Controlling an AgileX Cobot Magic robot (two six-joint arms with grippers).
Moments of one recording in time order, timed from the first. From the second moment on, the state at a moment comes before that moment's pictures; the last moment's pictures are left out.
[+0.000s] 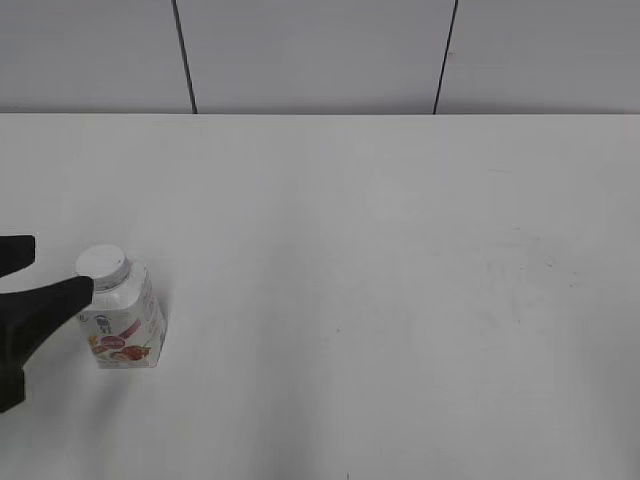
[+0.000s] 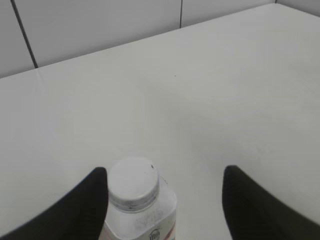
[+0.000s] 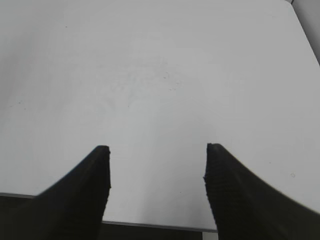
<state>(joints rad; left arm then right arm) -0.19 0.87 -0.16 1.03 -0.43 -0.76 0.00 -0.01 -0.51 0.15 1.10 -0.21</state>
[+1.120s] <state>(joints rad) 0.35 1.16 -0.16 1.11 -0.84 -0.65 0.00 -0.01 -0.51 0.15 1.10 -0.21</state>
